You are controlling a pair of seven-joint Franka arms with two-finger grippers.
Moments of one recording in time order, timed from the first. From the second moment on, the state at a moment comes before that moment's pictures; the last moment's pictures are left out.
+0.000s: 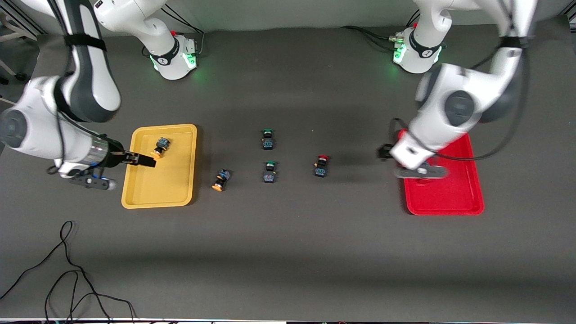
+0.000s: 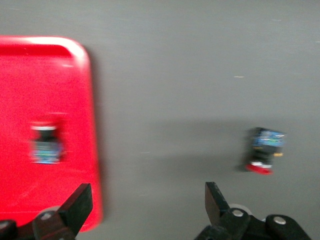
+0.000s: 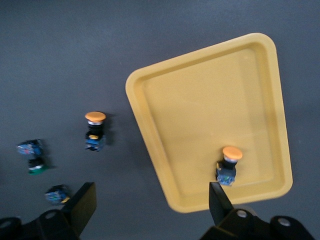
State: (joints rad) left arm -0.29 0.18 -0.16 -2.03 -0.04 2.19 -0.44; right arm 0.70 0.17 -0.67 -1.86 0.26 1.82 0.24
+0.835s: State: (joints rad) left arm -0.56 0.64 -0.15 -1.80 0.10 2.42 -0.69; right arm 0.95 0.43 -0.63 -1.74 0.32 1.94 0.51
